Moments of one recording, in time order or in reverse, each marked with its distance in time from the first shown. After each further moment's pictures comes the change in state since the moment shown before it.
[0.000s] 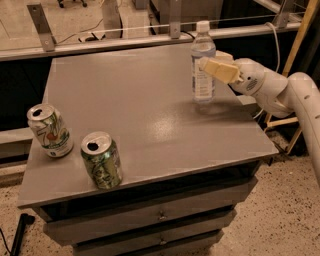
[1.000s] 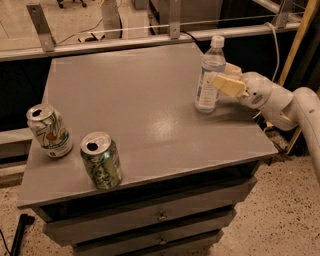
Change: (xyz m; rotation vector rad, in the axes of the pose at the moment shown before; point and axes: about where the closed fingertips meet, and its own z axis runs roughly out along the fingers) arm 0.026 -0.001 -0.036 0.021 -0.017 -0.082
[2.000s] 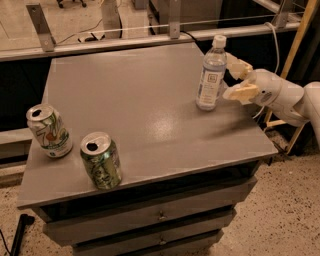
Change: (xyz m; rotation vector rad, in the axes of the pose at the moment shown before) arm -0.013 0.003 -0.013 -0.007 0.060 -0.037
